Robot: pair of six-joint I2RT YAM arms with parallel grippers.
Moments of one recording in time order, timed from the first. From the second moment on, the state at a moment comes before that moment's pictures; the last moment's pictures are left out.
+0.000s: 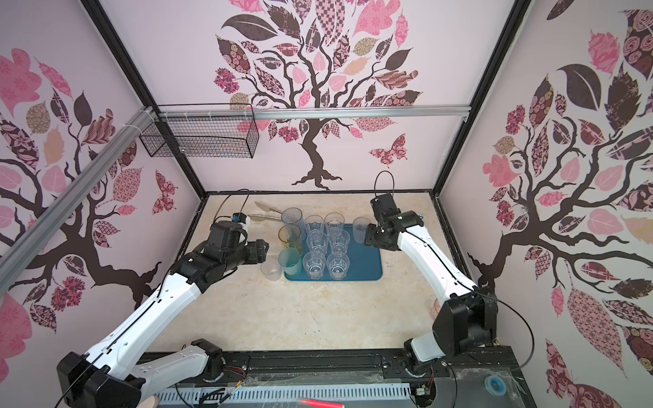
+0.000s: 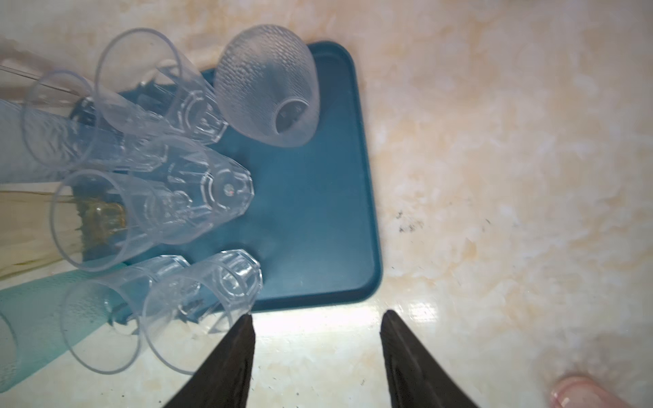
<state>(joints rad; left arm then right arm) -0.43 1.10 1.01 -0.66 -0.09 -0.35 0.29 1.42 1.29 -0.96 0.09 0.49</state>
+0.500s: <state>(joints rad) -0.64 1.21 1.01 -0.55 0.04 -0.36 0.09 1.18 0.94 -1.03 0.20 0.64</state>
